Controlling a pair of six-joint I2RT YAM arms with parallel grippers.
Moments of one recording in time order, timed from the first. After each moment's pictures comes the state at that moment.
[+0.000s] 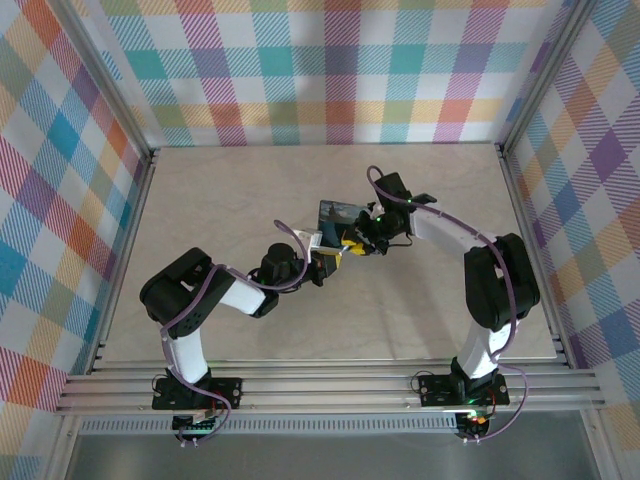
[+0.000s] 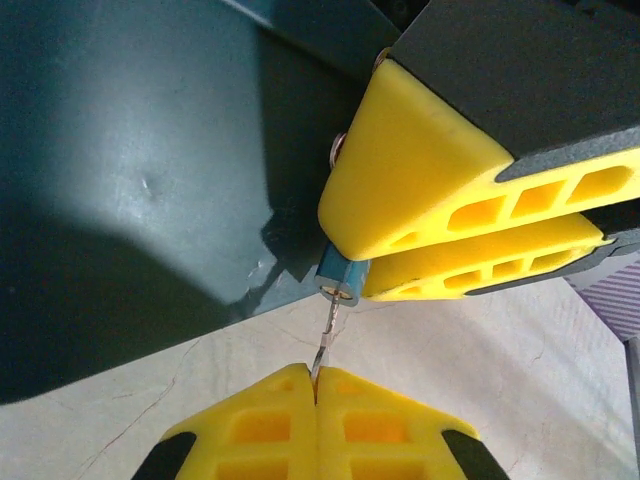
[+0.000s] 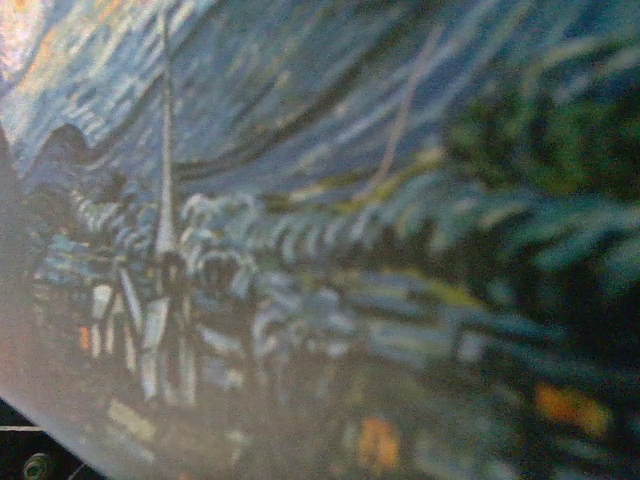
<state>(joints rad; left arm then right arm) -0.69 1.82 0.59 0.99 0.31 -0.53 0.45 1.77 1.27 -0.62 -0.59 0.91</state>
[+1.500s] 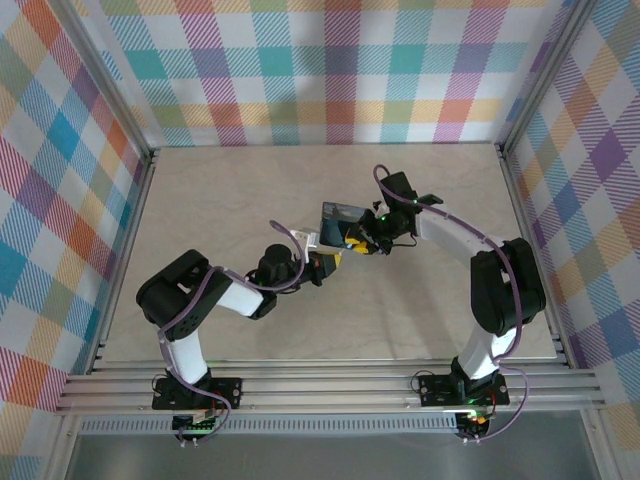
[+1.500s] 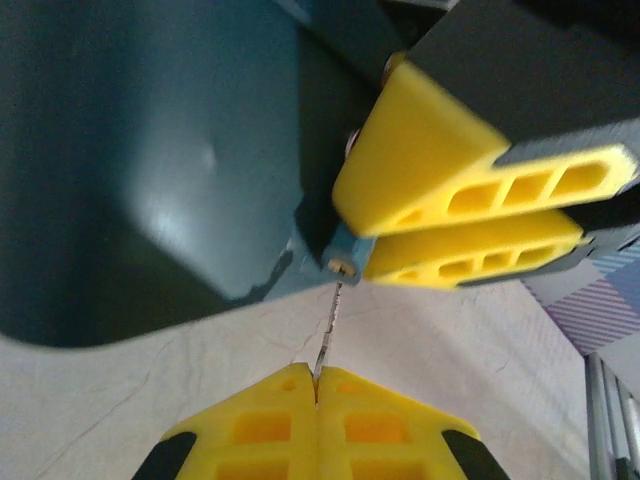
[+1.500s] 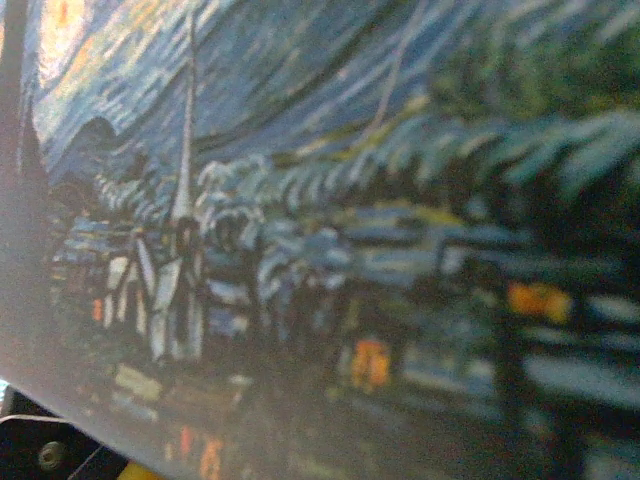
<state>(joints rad) -0.69 1.80 0.57 1.02 0.32 -0.61 0.42 1.73 1.25 -0.61 -0.58 0.94</state>
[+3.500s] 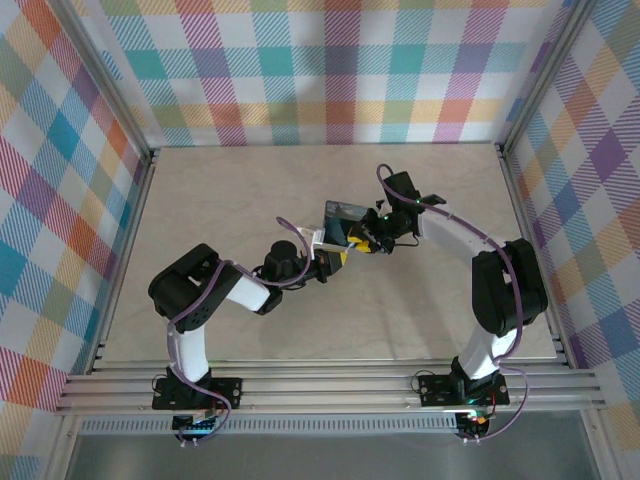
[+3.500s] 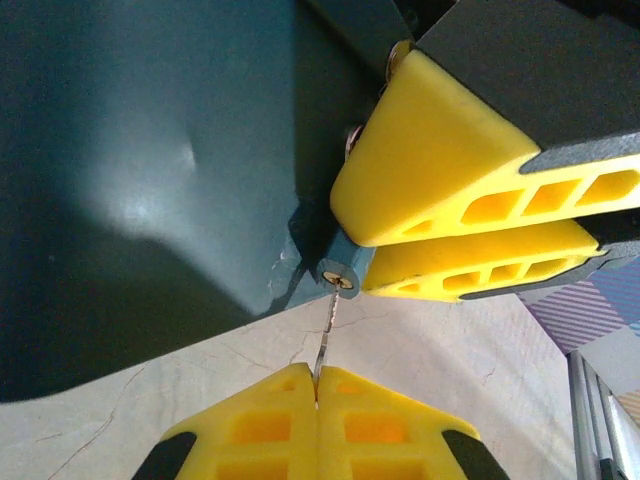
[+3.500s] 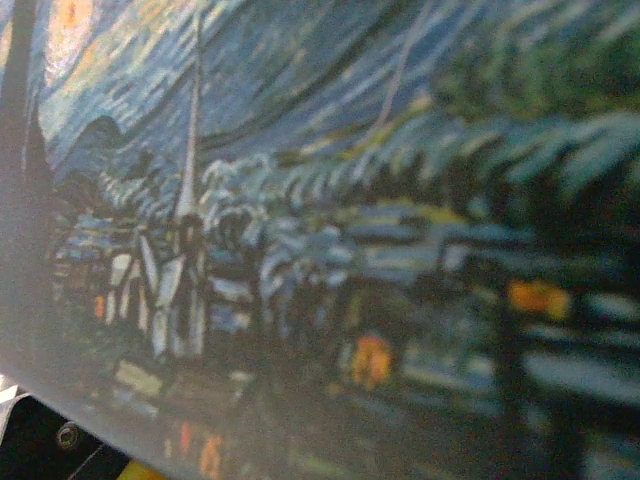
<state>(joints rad) -0.69 1.89 0.63 1.05 0.38 -0.62 0.41 1.72 1.24 -0.60 -0.58 0.94</state>
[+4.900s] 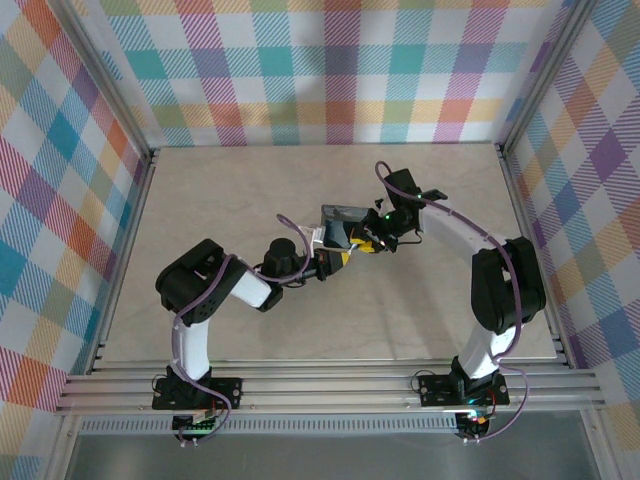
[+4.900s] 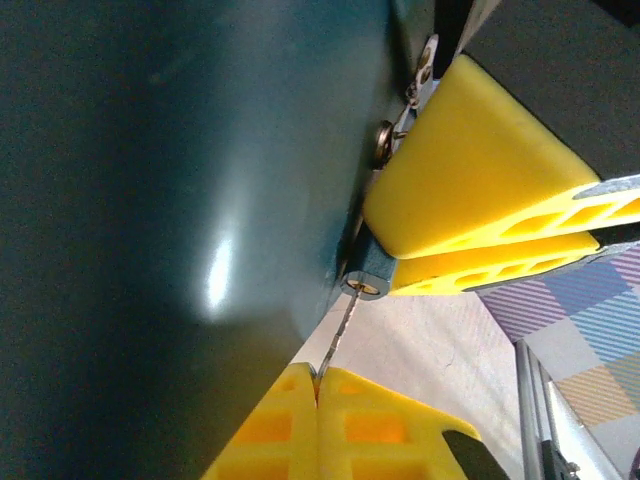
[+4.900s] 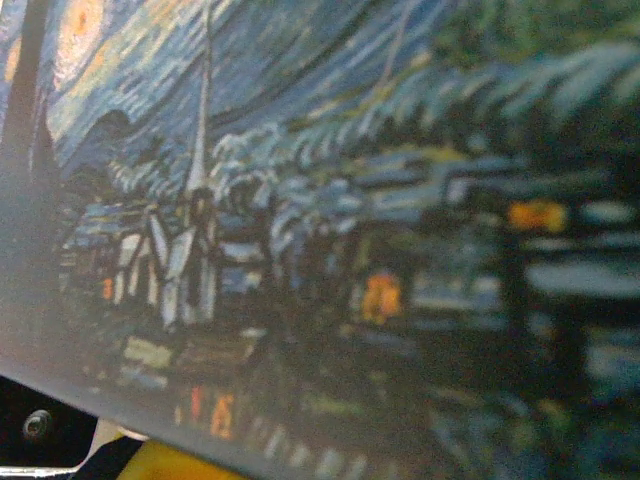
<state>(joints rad) -0.64 1.95 0.66 1.11 0.49 -0.71 0.40 1.74 1.29 -0.71 -0.60 0.81</state>
